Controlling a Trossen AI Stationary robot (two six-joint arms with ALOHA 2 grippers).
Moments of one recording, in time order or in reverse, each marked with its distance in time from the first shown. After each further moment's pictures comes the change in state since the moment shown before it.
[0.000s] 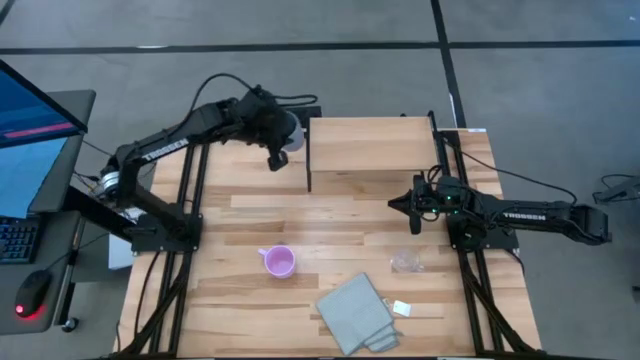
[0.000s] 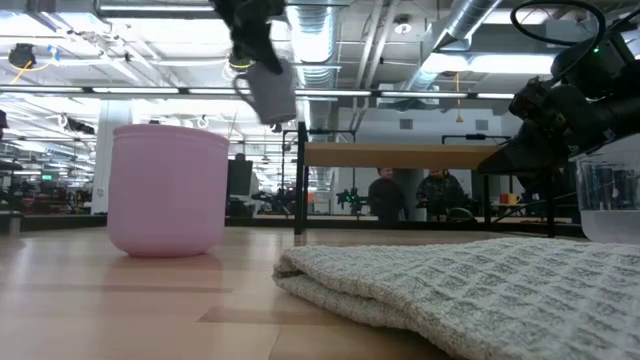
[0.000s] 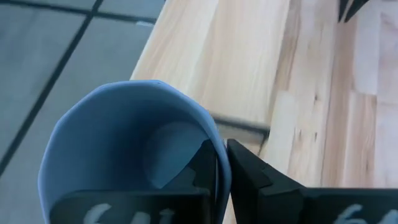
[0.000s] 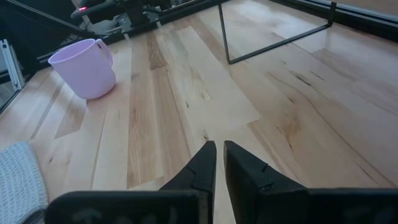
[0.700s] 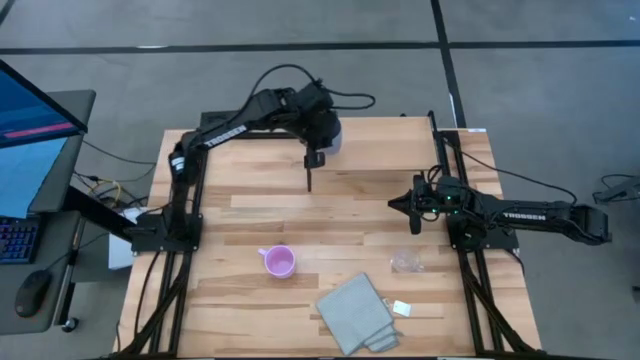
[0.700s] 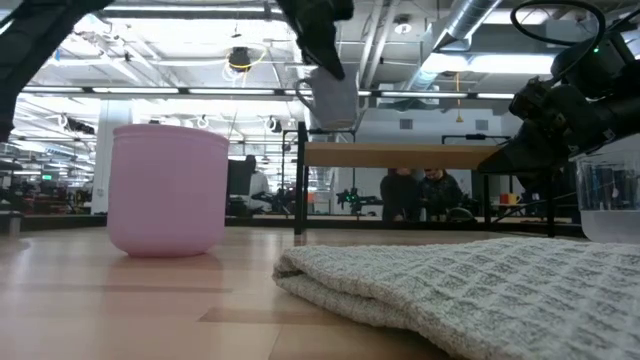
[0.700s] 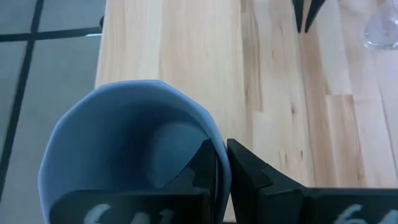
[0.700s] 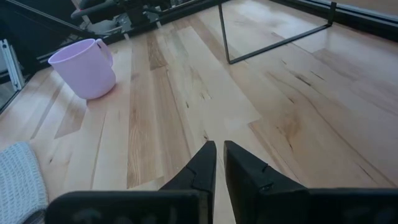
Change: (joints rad) left arm -0.074 0.517 0.672 -0.291 0.088 0.165; right arm 0.000 0.000 0.000 0.000 0.000 0.000
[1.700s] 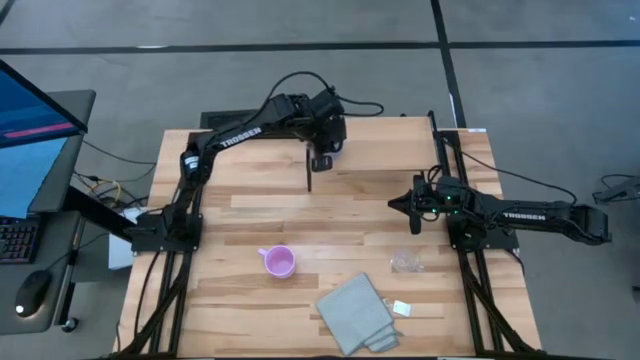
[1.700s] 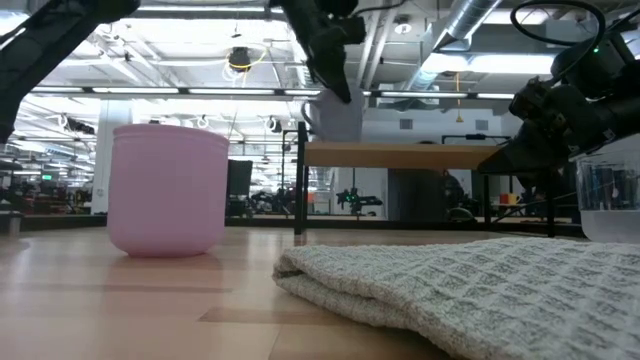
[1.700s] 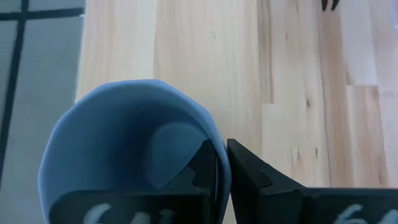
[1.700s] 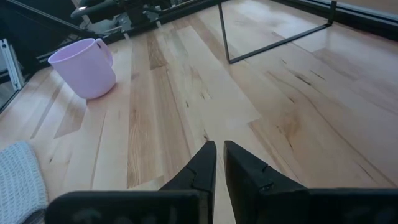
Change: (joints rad) left arm 0.005 0.095 0.030 -0.014 -0.039 -0.017; right arm 0.000 0.000 0.000 -0.001 0.000 0.000
